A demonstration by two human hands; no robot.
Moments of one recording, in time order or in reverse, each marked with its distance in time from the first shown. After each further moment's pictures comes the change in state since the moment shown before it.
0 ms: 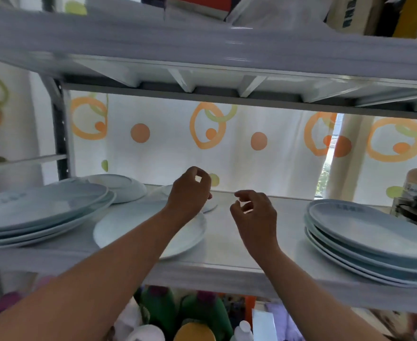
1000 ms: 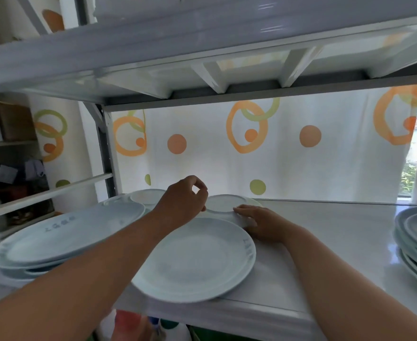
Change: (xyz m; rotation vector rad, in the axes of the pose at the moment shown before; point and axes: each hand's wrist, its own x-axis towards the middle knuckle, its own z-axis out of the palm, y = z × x) left_hand 0.044 -0.038 -0.072 0.403 -0.079 -0.026; right_hand 0.081 0.069 0.114 -0.270 -0.945 -0.242
